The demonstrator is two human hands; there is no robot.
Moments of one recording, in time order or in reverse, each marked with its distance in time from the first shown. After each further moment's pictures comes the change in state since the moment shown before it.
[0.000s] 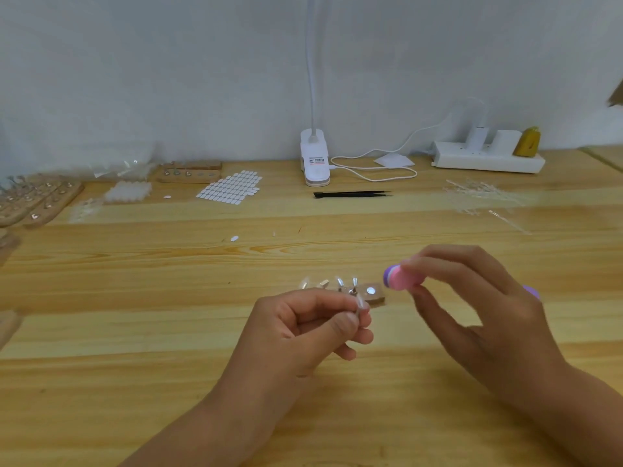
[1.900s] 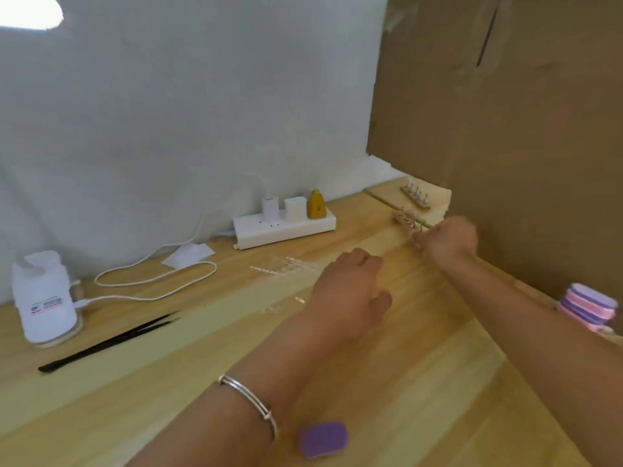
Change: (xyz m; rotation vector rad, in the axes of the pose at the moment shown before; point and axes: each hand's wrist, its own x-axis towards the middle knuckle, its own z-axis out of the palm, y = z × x) left_hand 0.263 -0.059 0.267 1.199 -0.666 0.574; right_hand 0.018 0.327 -0.151 -0.584 0.159 1.444
